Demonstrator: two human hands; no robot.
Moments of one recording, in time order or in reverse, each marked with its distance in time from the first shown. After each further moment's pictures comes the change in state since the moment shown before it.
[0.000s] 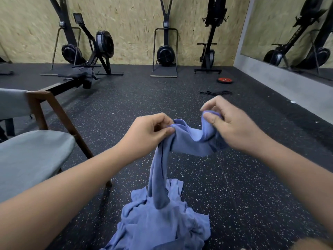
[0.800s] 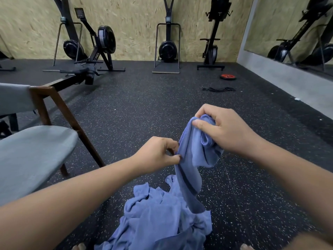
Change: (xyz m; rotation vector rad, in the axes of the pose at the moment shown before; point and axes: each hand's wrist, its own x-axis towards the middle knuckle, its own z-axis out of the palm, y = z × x) left_hand -0.027 -0.030 0.042 0.166 -0.282 -0.033; right_hand -0.002 -0.010 0.024 -0.034 -0.081 -0.045
